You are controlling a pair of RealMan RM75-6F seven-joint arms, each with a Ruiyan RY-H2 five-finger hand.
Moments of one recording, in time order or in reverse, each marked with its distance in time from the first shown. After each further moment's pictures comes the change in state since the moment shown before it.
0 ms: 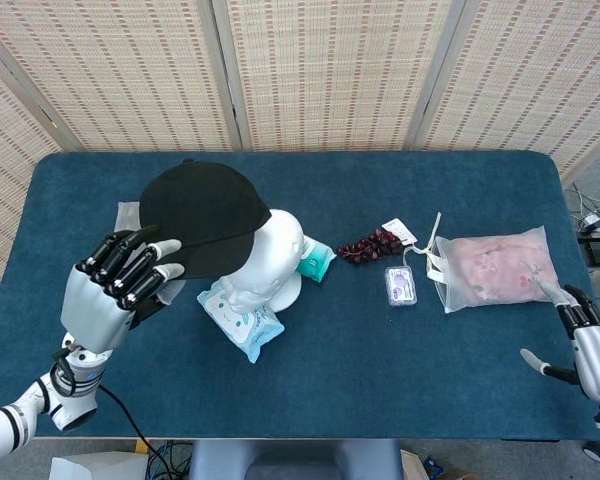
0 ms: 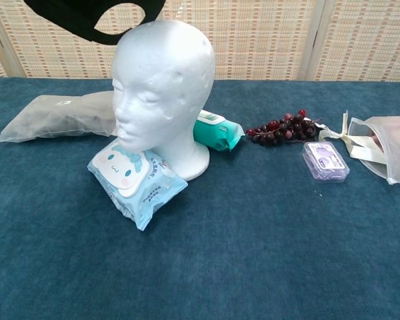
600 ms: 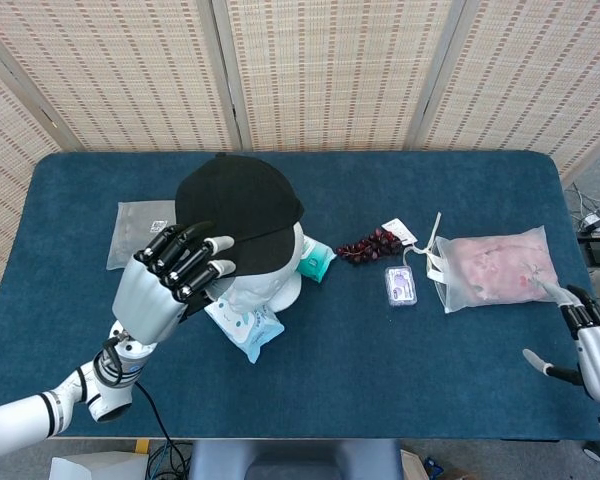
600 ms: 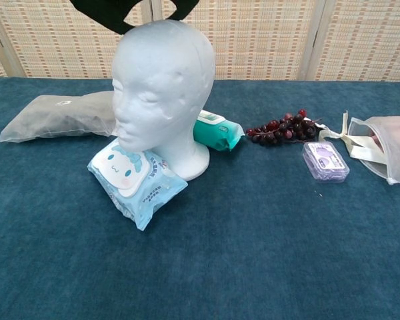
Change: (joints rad) left arm -0.115 -0.094 -0.015 -0.021 -0.025 -0.096 0.055; right arm -0.005 0.009 -0.001 0.006 -0.005 0.010 0.032
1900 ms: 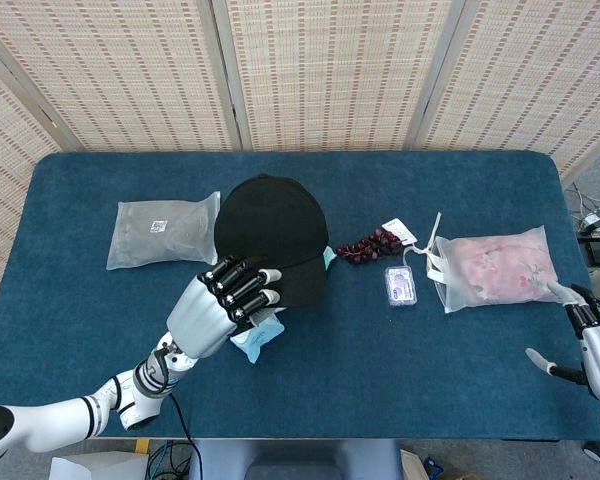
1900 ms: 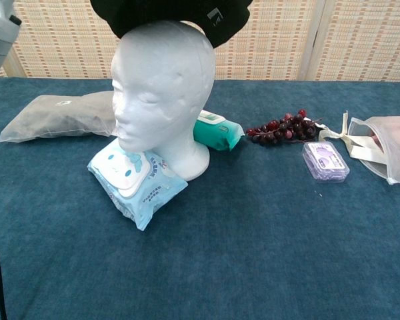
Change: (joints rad) left arm -0.055 -0.175 0.115 0.143 -0.013 -0.002 -0.062; right arm -0.001 0.007 0.004 0.004 0.005 -0.001 0.017
